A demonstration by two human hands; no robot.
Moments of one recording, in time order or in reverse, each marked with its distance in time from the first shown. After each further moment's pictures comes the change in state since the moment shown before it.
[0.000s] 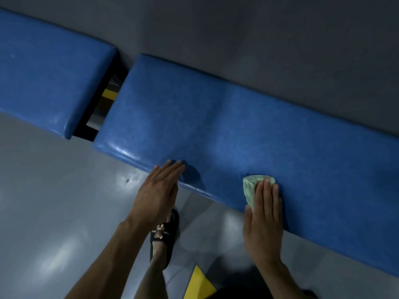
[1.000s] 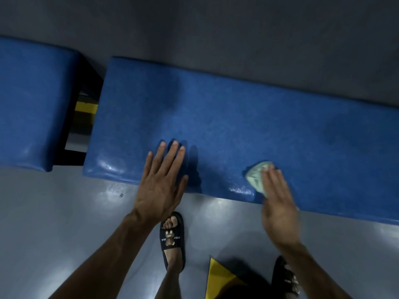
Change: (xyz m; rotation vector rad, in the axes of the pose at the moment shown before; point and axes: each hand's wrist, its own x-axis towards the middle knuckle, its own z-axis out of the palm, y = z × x) left_hand 0.048 -0.051 -0.019 0.165 -0.013 0.241; right_hand 0.007 -0.010 0.000 0.077 -0.002 0.018
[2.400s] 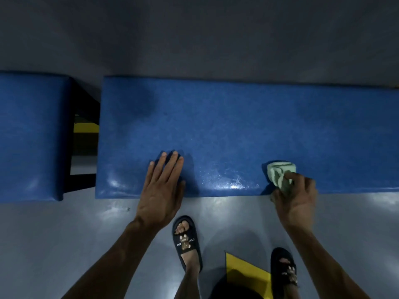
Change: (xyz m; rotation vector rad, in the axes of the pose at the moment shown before) left_hand 0.003 -0.042 -0.015 -0.108 -0.017 0.155; right_hand -0.003 -0.031 -0.013 0.084 0.215 0.535
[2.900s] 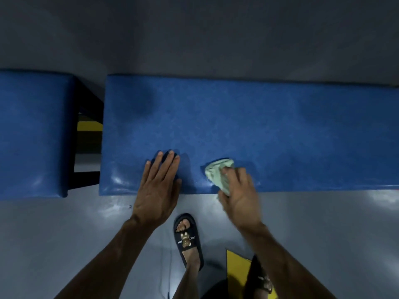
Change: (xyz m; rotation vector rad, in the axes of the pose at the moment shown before) left_hand -0.009 -0.013 -0.006 0.012 -0.024 -0.013; right_hand -0.037 -0.108 0.044 0.049 -0.236 -0.351
